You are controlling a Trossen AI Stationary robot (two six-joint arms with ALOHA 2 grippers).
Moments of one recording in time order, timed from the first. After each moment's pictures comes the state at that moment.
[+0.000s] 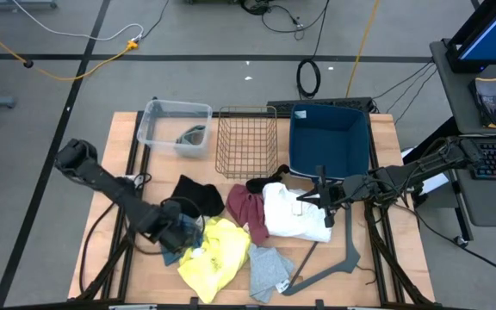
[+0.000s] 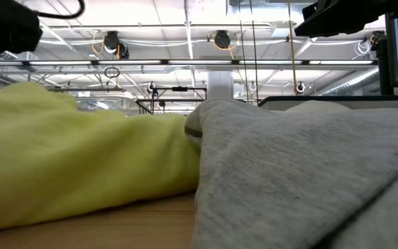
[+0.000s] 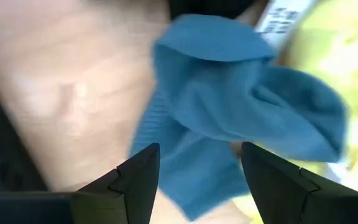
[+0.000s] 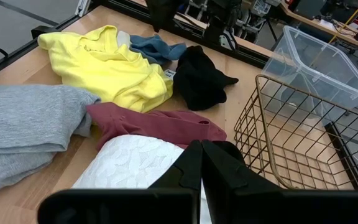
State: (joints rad) left arm -0.65 1.47 1.01 -1.10 -0.03 -1.93; right arm 0.32 0.88 0.58 -0.10 0.26 -0.20
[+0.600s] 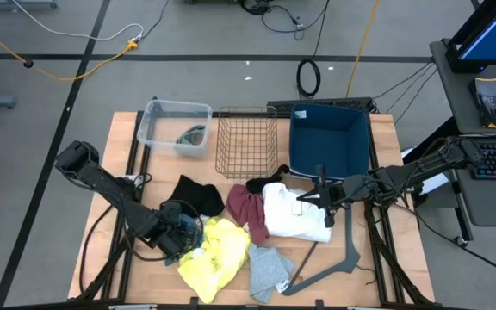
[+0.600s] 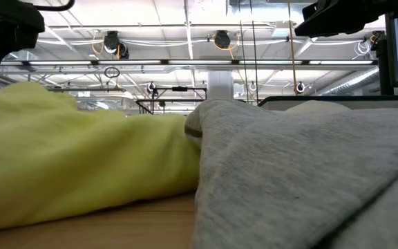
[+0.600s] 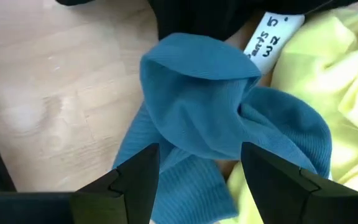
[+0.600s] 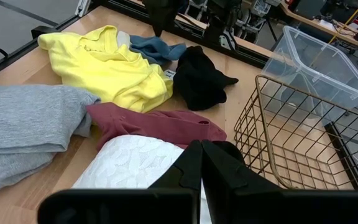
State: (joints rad) left arm -0.68 1.51 1.01 -1.09 -0.12 -2.01; right arm 0.32 0.88 0.58 -0.10 0.26 -0.20
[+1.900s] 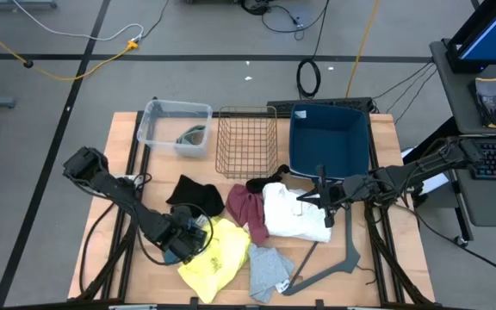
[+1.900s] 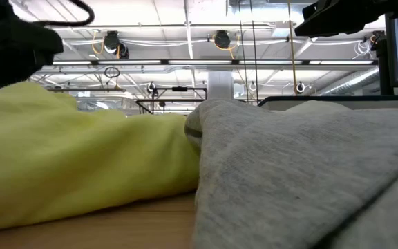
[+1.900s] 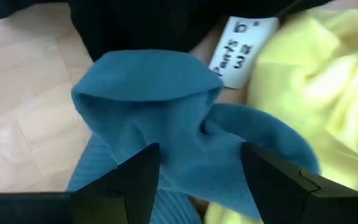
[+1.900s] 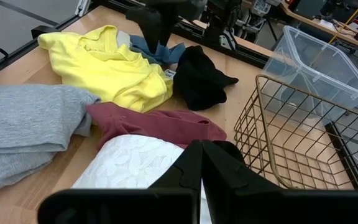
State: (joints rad) left arm -0.64 1.61 0.99 -0.94 -0.19 -1.92; right arm 0.32 0.88 0.58 -0.10 0.26 -0.20
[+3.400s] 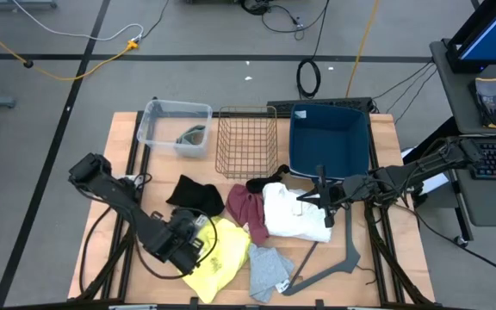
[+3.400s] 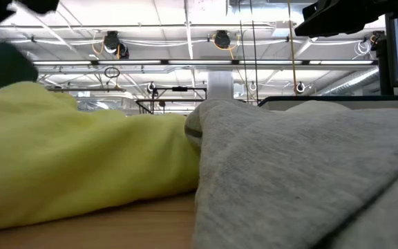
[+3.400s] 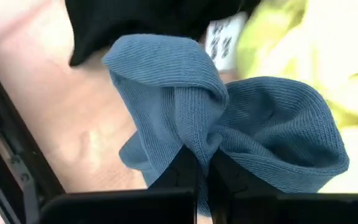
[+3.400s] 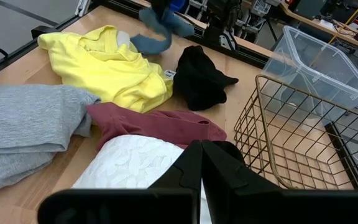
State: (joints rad) left arm -0.69 1.70 1.36 -1.41 -0.18 -1.73; right arm 0.32 0.88 0.58 -0.10 0.26 -0.20
